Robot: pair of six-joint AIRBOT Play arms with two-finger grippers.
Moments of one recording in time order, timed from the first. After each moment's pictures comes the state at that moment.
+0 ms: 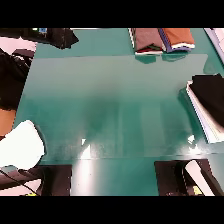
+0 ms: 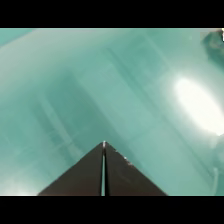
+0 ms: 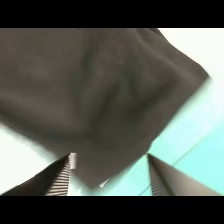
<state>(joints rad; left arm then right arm) -0.38 -1.32 1.94 1.24 -1.26 -1.42 -0.91 -0.85 0.94 -1.60 1.24 1.52</state>
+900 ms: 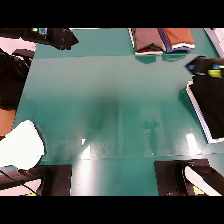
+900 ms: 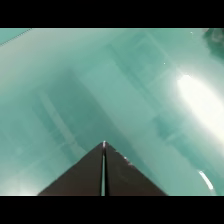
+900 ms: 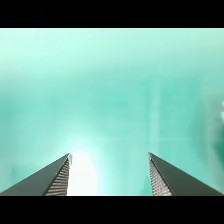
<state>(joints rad) -0.38 -1.32 1.94 1.24 -1.27 -1.41 -0.09 -0.94 1.22 -1.26 1.06 1.52</state>
